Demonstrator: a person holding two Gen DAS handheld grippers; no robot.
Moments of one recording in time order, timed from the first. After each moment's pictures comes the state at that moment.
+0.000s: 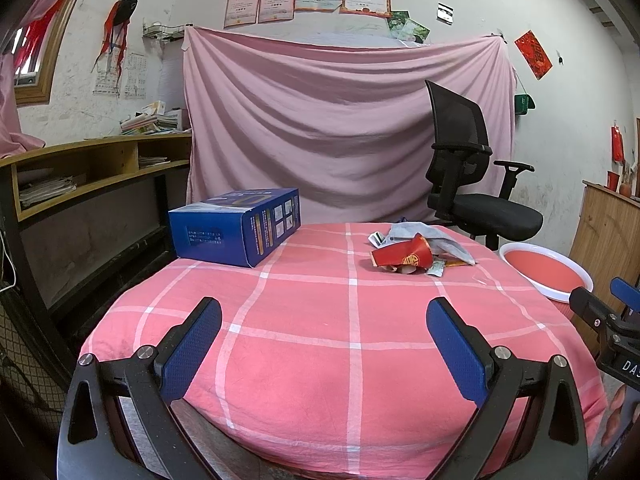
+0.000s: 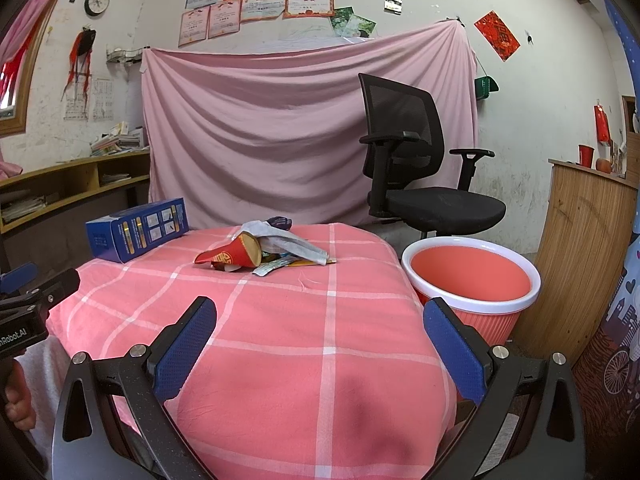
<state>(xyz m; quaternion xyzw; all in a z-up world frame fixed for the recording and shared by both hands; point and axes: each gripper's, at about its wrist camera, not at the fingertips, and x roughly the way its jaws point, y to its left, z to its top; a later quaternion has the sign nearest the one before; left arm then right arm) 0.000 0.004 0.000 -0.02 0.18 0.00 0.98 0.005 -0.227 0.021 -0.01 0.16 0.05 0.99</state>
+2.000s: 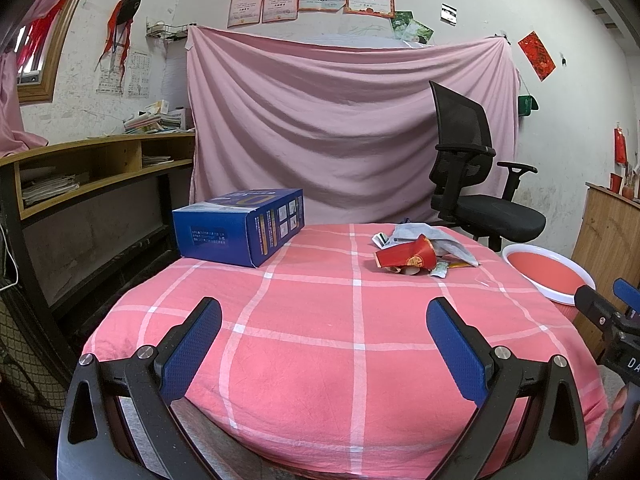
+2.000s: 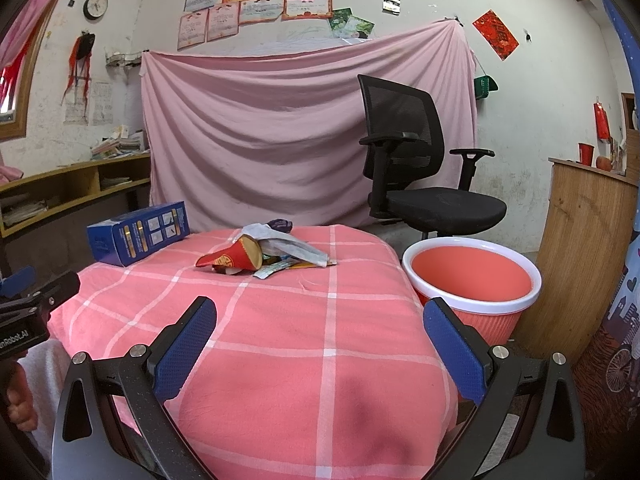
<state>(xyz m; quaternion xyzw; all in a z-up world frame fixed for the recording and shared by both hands) 0.002 0.010 0.000 -0.02 0.18 0.01 0.98 0.009 -0.230 0.021 0.00 0.16 0.05 0.99</state>
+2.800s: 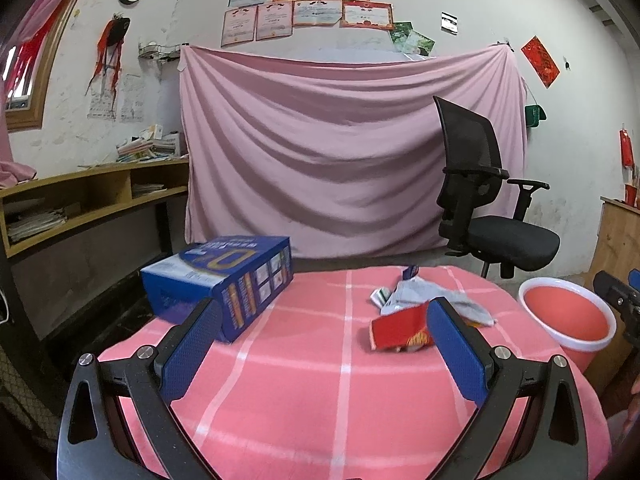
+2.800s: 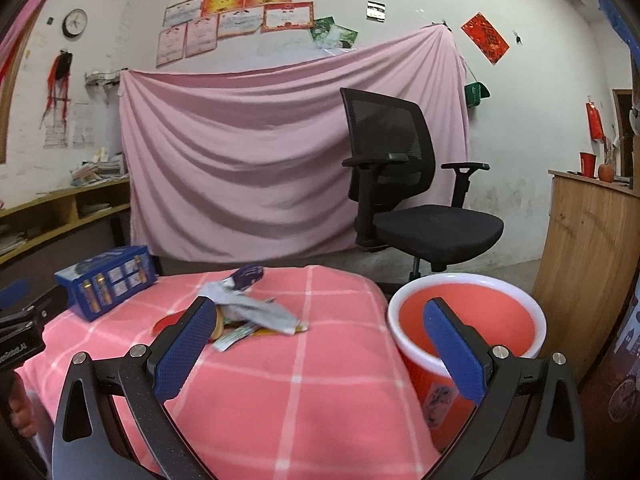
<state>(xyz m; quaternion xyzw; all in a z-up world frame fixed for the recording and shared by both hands) 0.091 -0.007 0.031 -0.01 0.14 0.02 0.99 0.090 -0.262 0.061 0.01 0.14 0.03 0.99</state>
